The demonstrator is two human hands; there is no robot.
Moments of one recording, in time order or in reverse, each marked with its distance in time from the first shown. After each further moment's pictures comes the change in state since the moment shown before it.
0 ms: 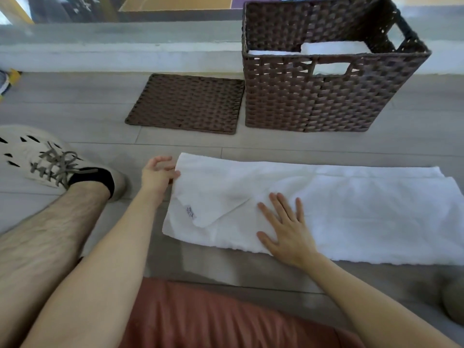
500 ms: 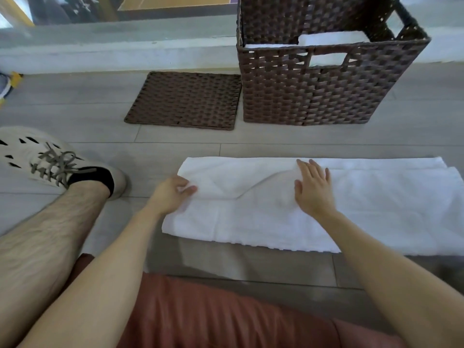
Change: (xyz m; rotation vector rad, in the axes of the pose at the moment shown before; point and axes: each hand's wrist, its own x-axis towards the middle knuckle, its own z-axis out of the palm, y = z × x) left_hand -0.028 -0.026 0.000 0.777 -0.348 0.340; right_hand 0.061 0.080 -0.029 0.171 0.182 0.334
